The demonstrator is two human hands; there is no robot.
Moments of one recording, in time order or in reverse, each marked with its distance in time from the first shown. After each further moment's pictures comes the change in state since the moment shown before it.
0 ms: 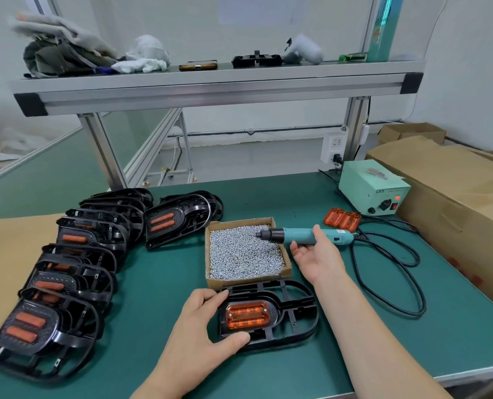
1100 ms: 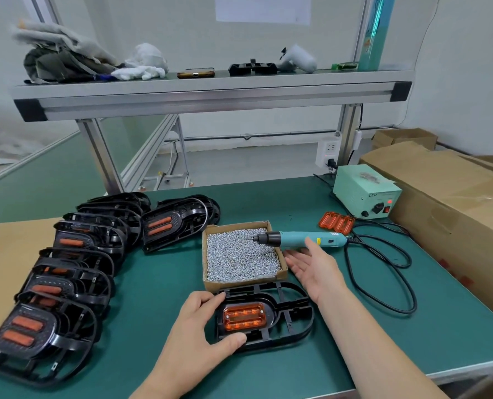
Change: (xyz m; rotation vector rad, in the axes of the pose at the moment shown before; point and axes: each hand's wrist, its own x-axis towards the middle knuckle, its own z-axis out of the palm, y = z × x) left_hand 0.001 0.001 -0.001 0.000 -0.005 0.004; right_hand -0.020 0.005 -0.022 -0.270 -0.094 -0.025
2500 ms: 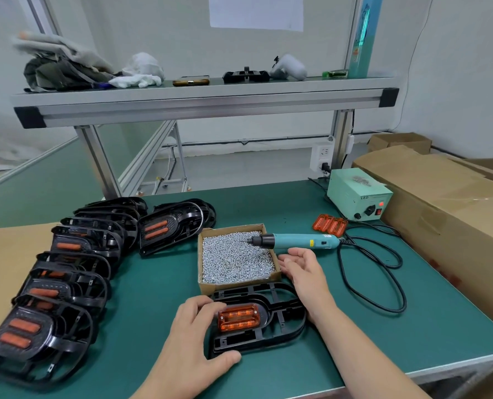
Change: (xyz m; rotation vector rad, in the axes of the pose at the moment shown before) left_hand -0.010 -0.009 0.006 0.210 -0.022 0.173; right_hand -0.016 0.019 -0.019 -0.561 -0.080 -0.345
